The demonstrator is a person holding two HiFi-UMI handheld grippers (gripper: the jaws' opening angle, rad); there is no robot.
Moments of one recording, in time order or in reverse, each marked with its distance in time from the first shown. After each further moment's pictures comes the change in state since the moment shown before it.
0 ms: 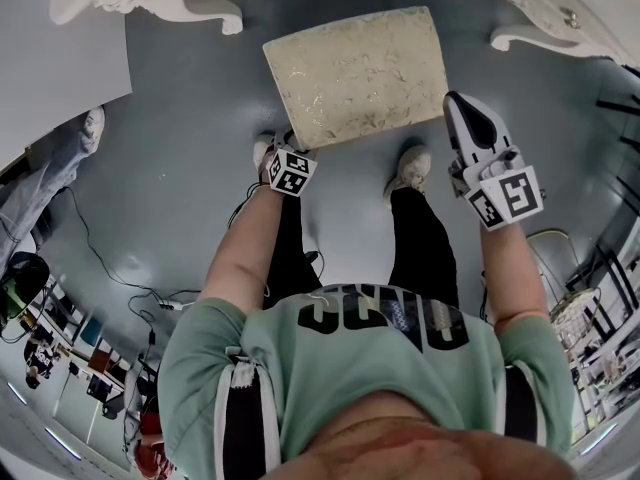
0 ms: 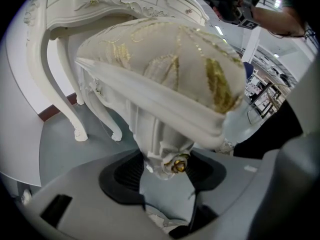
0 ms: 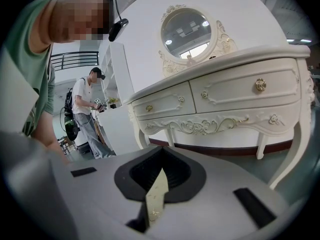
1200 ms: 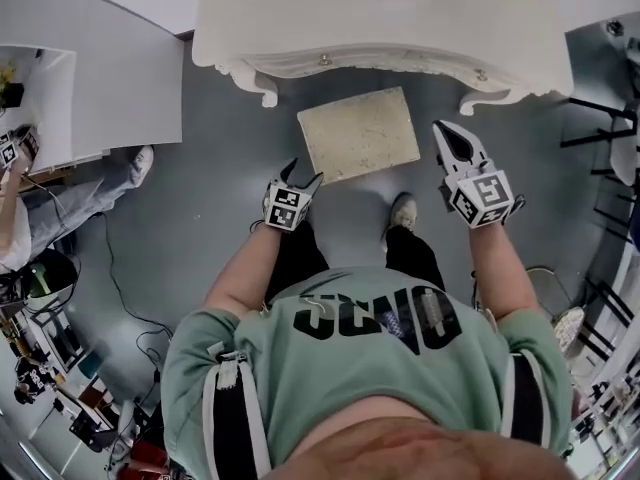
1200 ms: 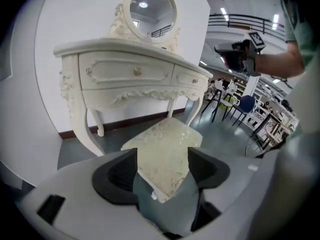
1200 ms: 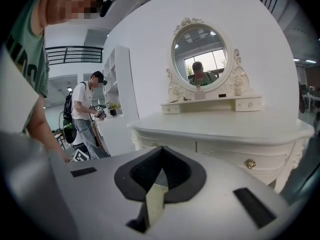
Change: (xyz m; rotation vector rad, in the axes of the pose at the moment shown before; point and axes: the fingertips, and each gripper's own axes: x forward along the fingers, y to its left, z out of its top) left arm -0.255 0.013 0.181 -0.110 -0.288 0.042; right arm -0.068 0.042 0.186 -0.102 -0.022 -0.049
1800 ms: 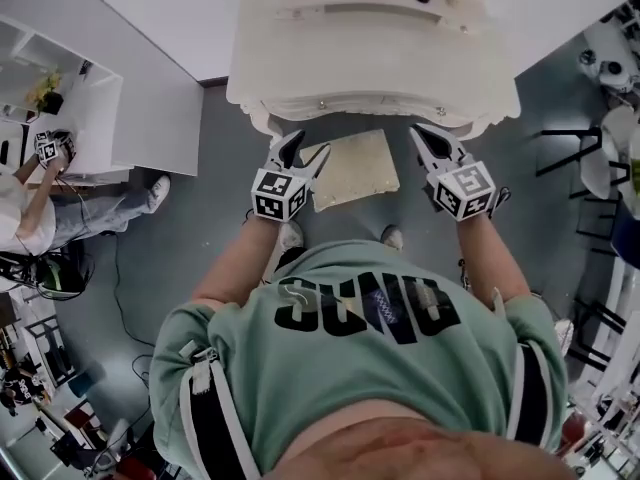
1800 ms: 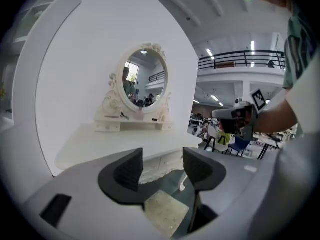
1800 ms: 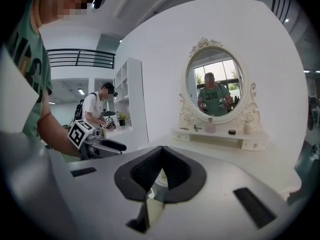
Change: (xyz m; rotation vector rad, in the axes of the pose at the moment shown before) left arm -0.190 -0.062 0.304 0.023 -0.470 -0.036; right arm -0.070 0.053 0.172 -0.094 -0.078 0.070
